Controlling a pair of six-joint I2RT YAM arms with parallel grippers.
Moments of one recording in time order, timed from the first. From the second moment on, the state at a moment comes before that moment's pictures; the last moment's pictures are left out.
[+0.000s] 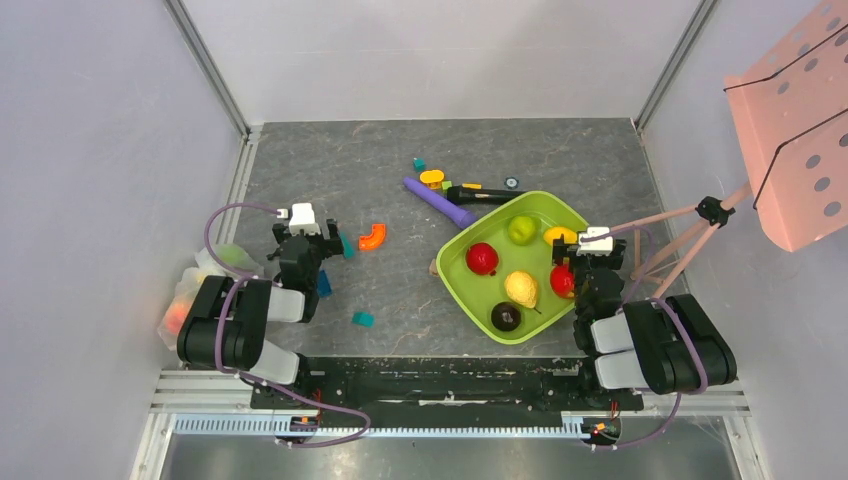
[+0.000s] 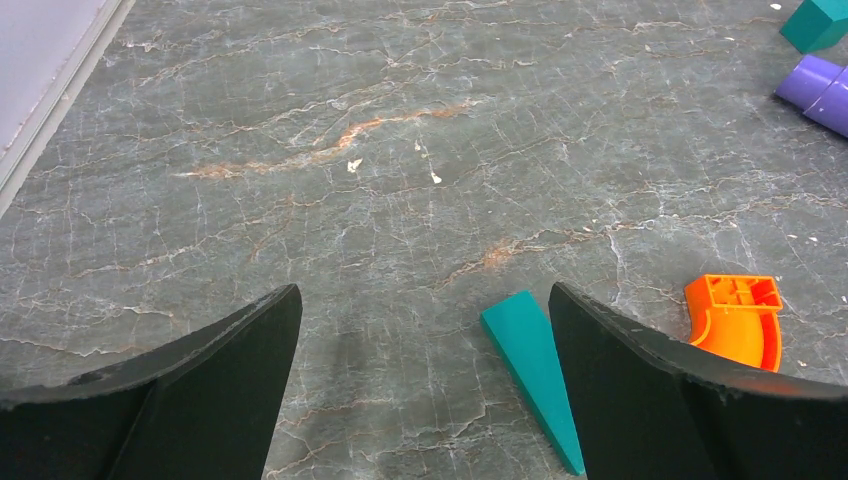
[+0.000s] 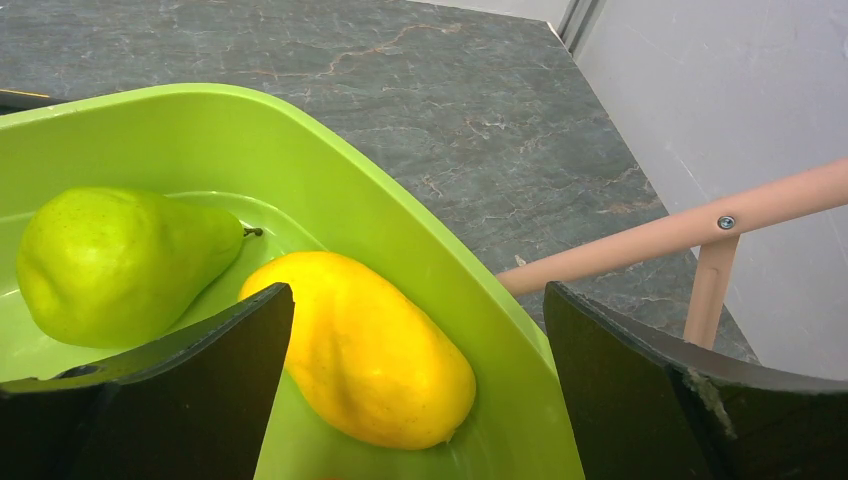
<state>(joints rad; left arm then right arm) -0.10 1.48 0.25 1.03 -0.20 -0.04 0.13 1.38 0.01 1.38 0.27 -0.22</state>
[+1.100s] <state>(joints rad) -0.19 1.10 0.70 0.11 -0.42 -0.41 0.13 1.38 0.01 1.38 0.27 -0.22</state>
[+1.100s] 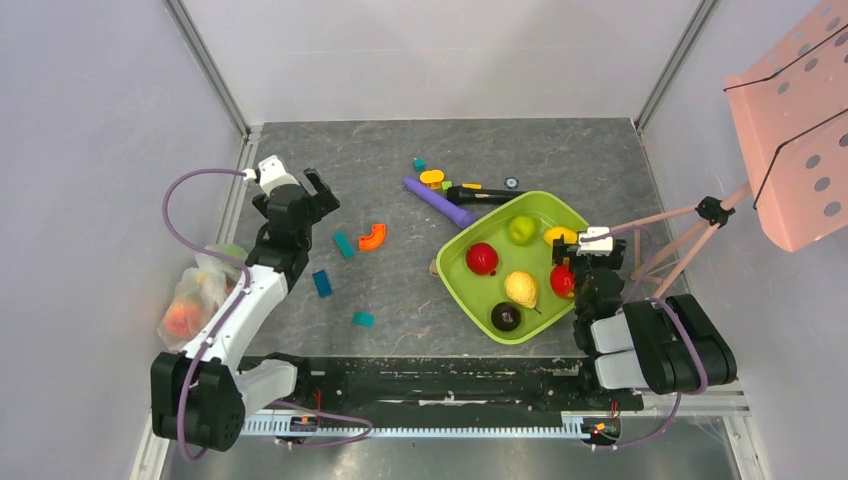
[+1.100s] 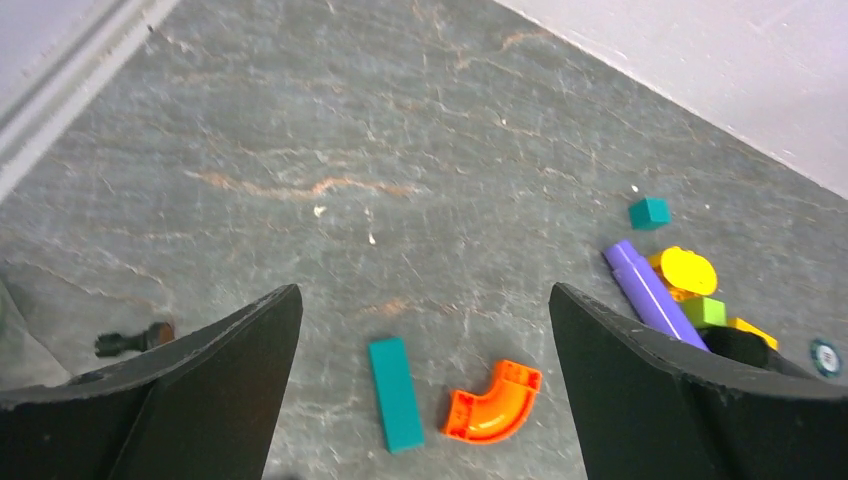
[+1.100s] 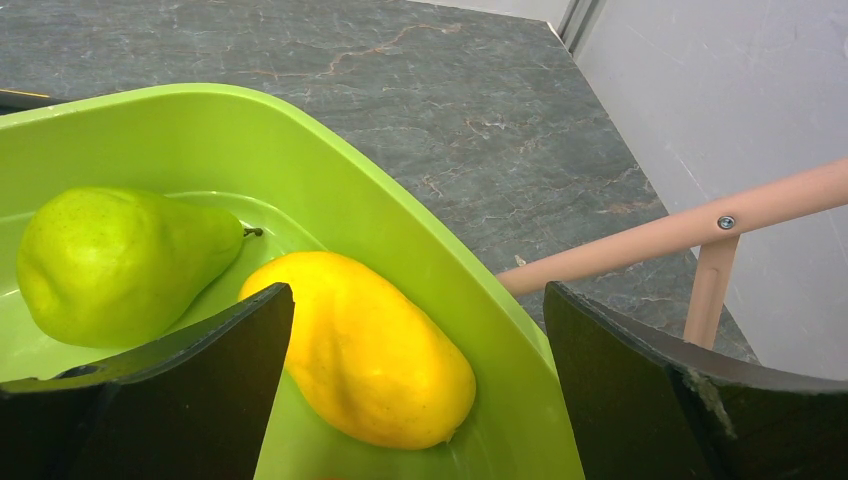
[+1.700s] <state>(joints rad) -0.19 1.16 1.03 -1.01 -0.99 -1.06 0.13 1.38 0.01 1.38 0.27 -0.22</state>
